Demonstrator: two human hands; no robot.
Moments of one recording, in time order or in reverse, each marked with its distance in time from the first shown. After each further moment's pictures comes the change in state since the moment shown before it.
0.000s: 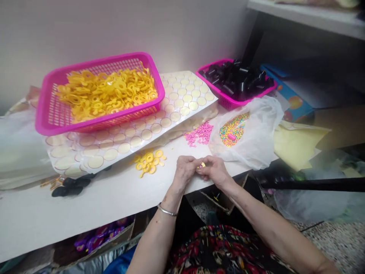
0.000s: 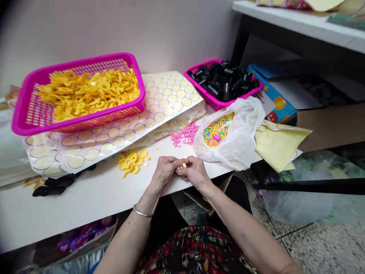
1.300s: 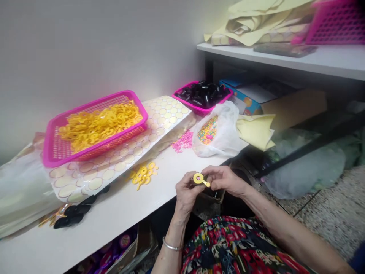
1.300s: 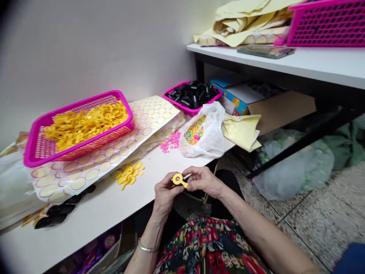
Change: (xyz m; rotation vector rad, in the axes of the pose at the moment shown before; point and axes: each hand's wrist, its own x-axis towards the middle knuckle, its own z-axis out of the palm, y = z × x) left_hand -0.085 -0.019 0.024 -0.092 -0.121 0.370; right_hand -0.086 0.004 -0.059 0.129 -0.260 -0.114
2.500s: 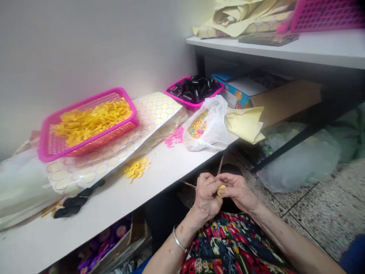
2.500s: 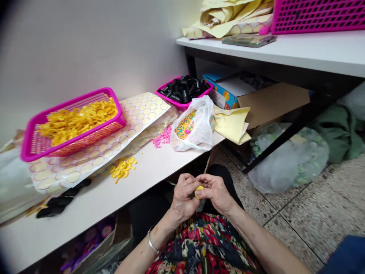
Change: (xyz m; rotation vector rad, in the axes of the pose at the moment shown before) left_hand -0.038 0.009 0.088 0.556 -0.243 0.500; right_hand -0.084 0.017 -0.025 0.217 0.252 -0.010
